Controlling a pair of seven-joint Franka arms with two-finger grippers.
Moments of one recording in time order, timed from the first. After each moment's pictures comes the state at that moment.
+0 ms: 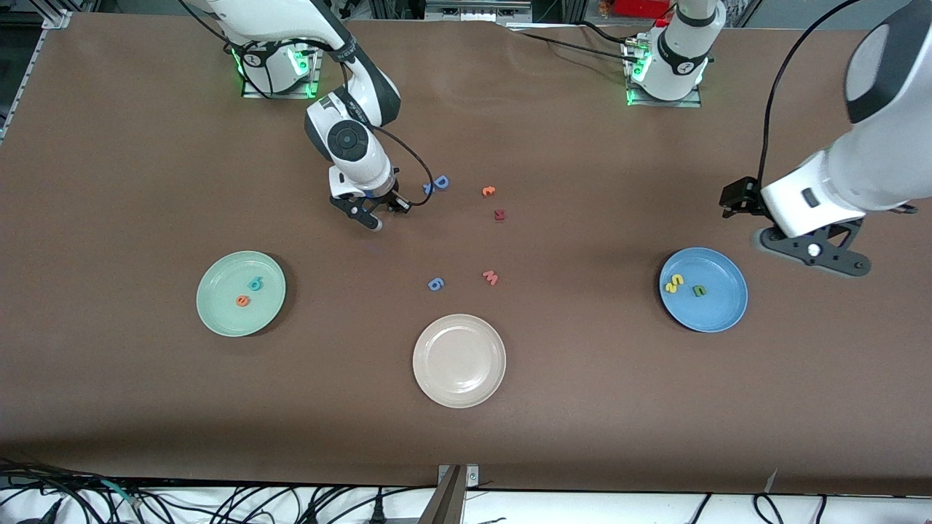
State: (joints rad) left arm 0.19 0.29 -0.38 -1.33 0.08 1.43 0.10; right arm 0.50 0.42 0.18 -2.24 0.06 2.60 1.20
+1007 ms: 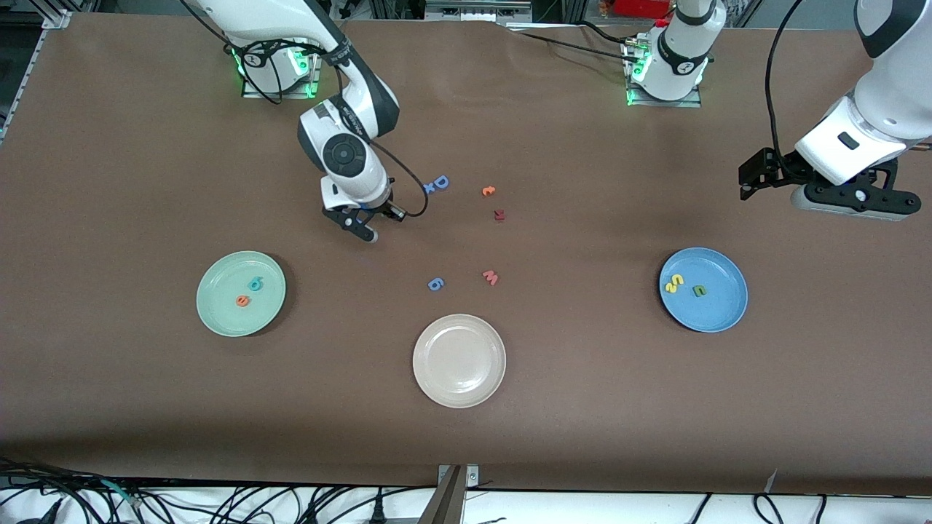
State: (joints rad) left arm -0.04 -0.01 -0.06 -1.71 0.03 1.69 0.03; right arm 0.50 0.42 0.10 -2.09 0.04 2.36 1.09
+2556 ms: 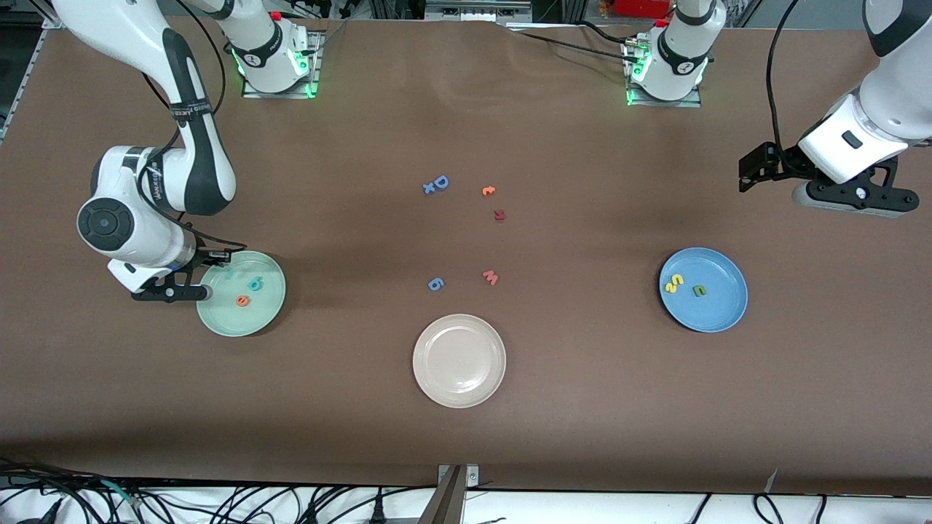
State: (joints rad) left arm -0.04 -0.01 -0.06 -1.70 0.00 1.64 0.03; right arm 0.46 0.42 -0.45 -1.92 0.02 2.15 -0.02
